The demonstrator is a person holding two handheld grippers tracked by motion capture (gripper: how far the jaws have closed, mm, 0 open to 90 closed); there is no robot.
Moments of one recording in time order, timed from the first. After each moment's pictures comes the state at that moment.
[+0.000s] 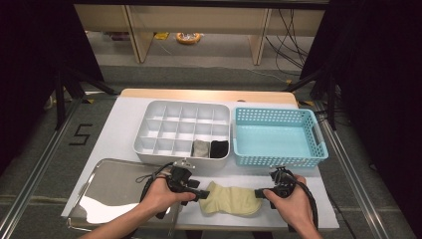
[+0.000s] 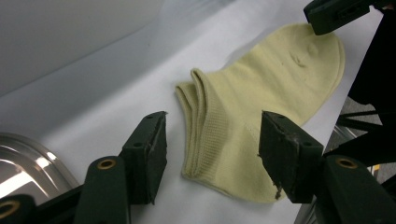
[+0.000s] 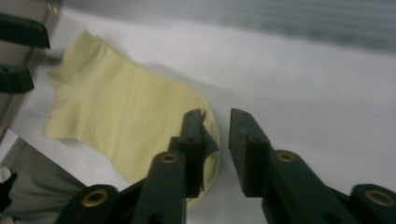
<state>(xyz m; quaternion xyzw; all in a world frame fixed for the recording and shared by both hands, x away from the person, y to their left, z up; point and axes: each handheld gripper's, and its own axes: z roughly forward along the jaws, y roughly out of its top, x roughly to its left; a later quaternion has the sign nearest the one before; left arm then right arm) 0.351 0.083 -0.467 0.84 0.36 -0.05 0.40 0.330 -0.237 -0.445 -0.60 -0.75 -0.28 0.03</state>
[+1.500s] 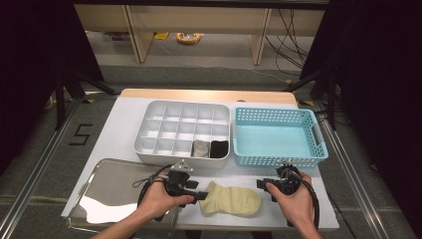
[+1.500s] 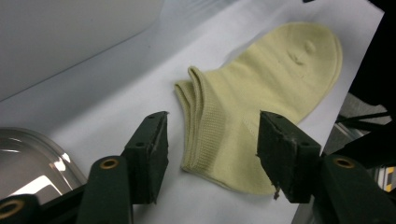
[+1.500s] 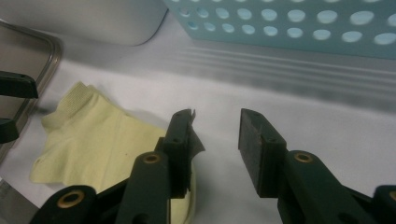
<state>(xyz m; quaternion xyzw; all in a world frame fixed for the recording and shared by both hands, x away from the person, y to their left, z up) 0.342 0.083 -0.468 0.85 0.36 -0.02 0.40 0.334 -0.250 -0.446 -0.59 -0.74 -0.32 -0.04</state>
